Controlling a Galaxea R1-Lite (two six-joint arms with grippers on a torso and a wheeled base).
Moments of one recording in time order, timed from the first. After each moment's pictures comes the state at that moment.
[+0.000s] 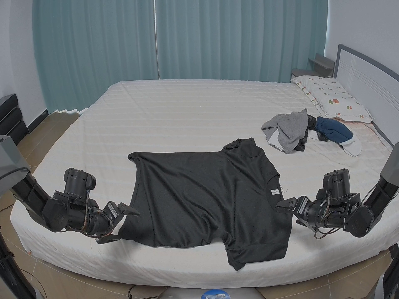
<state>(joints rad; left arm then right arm) -0.15 1.93 -0.58 -0.42 -0.31 -0.96 0.28 1.97 -0.48 -0.80 0.12 0.84</state>
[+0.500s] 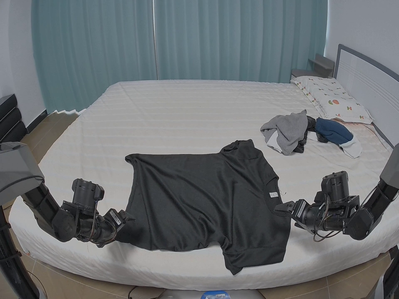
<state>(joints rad) -0.20 2.03 -0.52 -0.59 -0.07 -0.96 0.30 1.96 -0.46 -0.80 0.11 0.83</state>
